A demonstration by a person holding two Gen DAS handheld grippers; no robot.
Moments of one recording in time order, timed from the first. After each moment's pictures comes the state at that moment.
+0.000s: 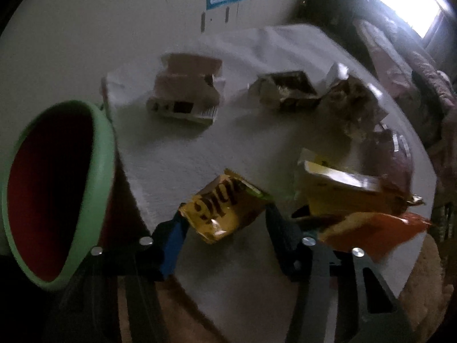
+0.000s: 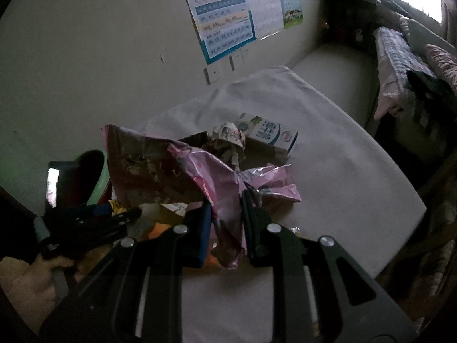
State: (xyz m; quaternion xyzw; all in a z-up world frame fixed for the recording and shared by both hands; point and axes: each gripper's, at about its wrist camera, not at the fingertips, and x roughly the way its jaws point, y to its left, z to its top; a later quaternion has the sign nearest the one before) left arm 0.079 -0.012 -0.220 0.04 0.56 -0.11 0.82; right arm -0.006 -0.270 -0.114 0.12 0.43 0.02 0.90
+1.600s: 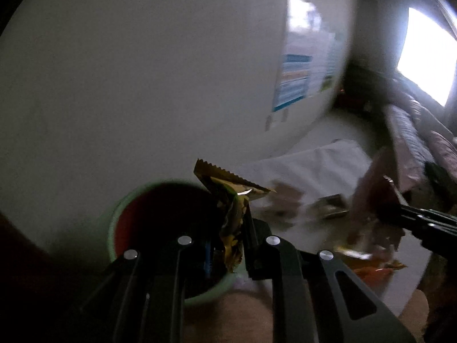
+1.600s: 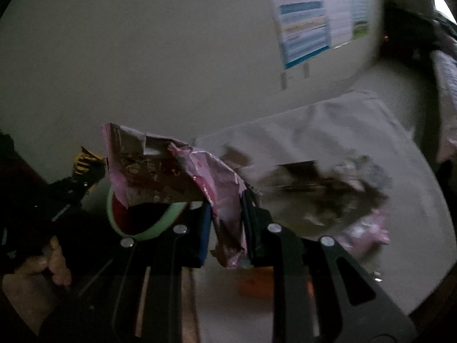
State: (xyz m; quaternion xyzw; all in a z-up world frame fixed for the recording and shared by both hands) left arm 0.029 0.128 -0.069 -0.02 0.37 0.01 0.93; right arm 0.059 -0.137 -0.074 0.09 0.43 0.17 0.88
